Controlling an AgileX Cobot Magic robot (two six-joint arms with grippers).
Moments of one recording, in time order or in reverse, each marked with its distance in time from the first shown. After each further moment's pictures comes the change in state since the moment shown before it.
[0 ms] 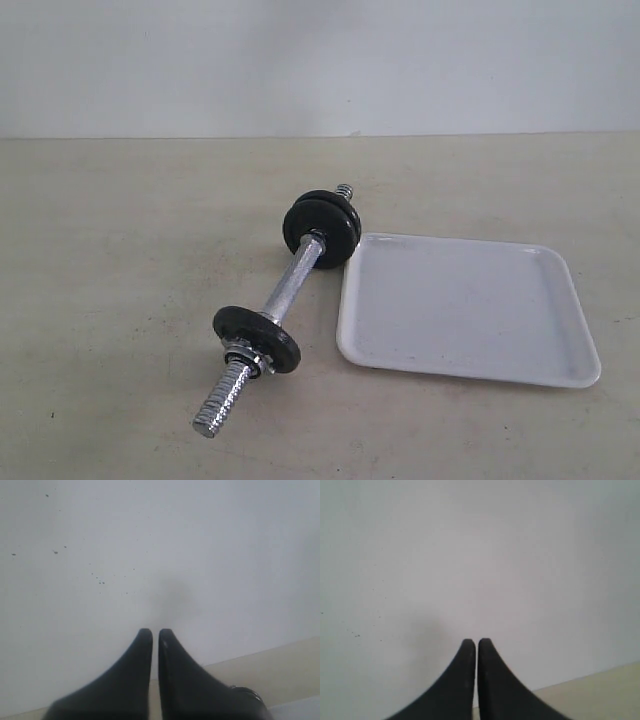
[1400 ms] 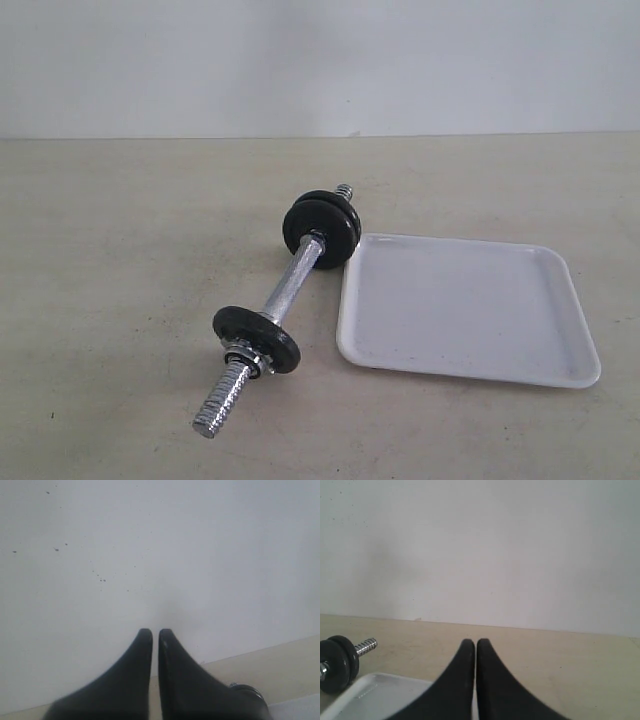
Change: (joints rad) left arm 0.000 0.000 0.000 0.000 0.010 0.000; right arm -0.125 -0.218 0.164 -0.082 0.280 -0.344
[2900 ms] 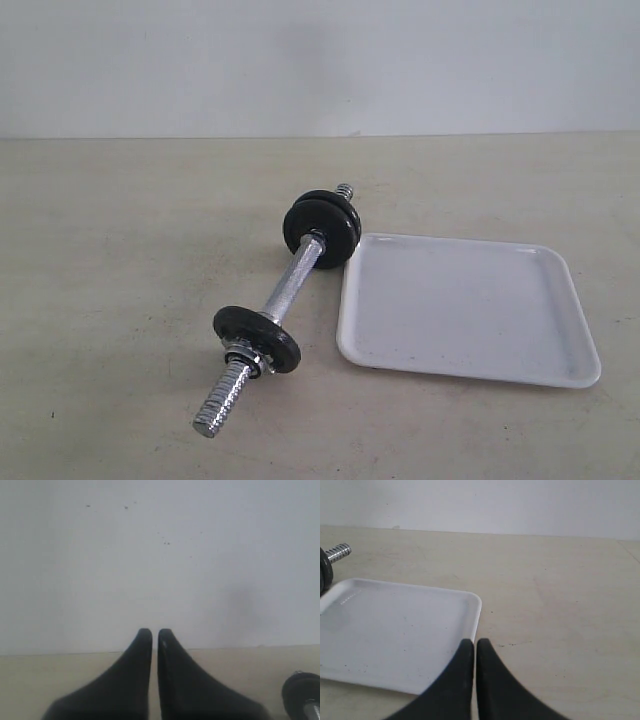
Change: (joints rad) left arm 0.339 -0.002 0.139 -0.137 -0.085 0.028; right arm 0.000 0.000 0.005 -0.611 0.328 0.613
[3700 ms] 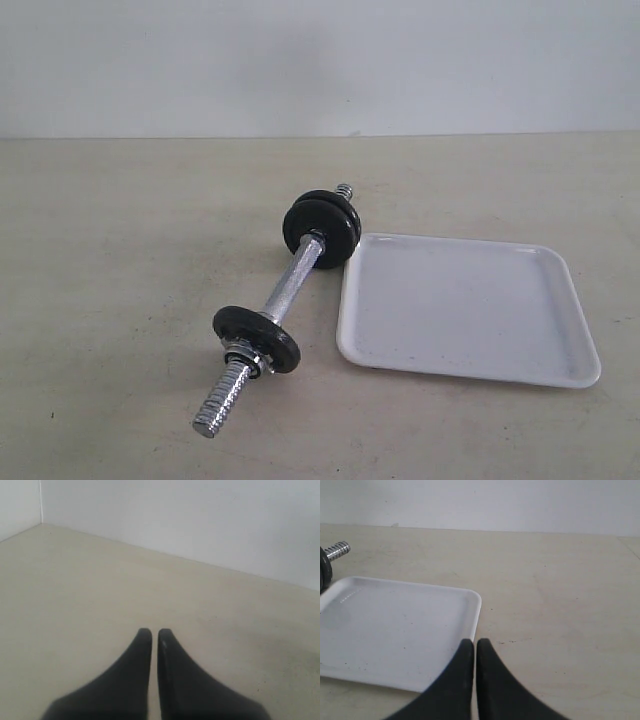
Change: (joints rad) left arm 0.197 0.000 0.193 -0.089 0.107 -0.109; right arm -0.002 0.000 0.000 0.004 0.008 0.000
